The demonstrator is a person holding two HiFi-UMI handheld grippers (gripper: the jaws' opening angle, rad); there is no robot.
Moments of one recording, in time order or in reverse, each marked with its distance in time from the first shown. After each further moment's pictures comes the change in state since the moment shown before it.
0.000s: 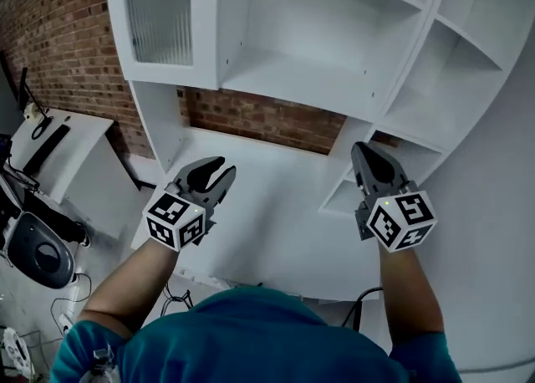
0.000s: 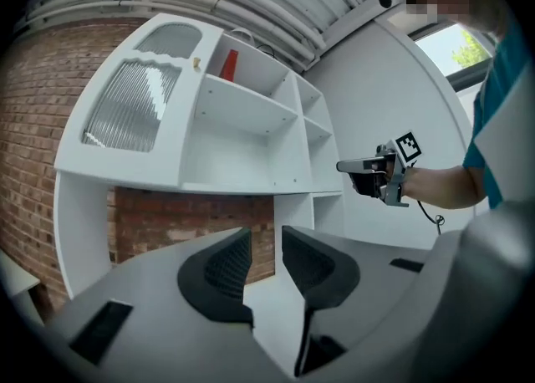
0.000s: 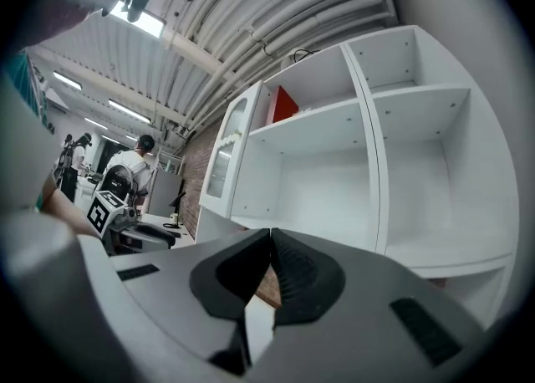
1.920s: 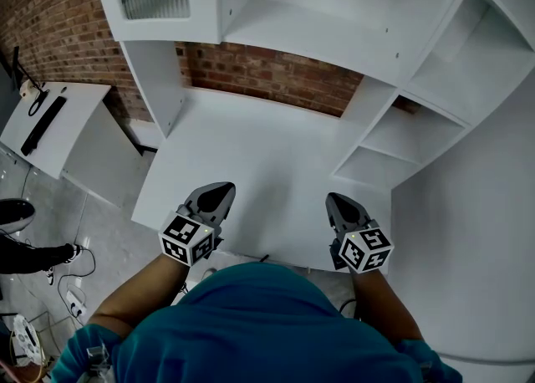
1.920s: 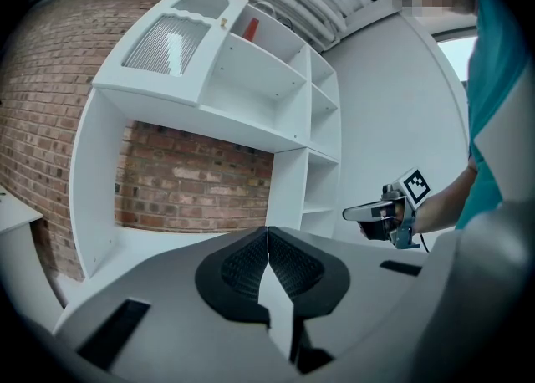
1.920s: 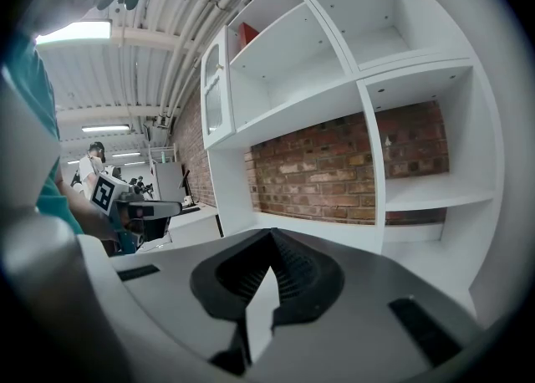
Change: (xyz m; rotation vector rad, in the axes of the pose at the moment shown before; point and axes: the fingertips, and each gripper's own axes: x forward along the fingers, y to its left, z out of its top) left arm -0.032 -0.035 -0.153 -0.142 0.159 0.011; right arm -0.045 0.063 -0.252 0.309 0.302 0.048
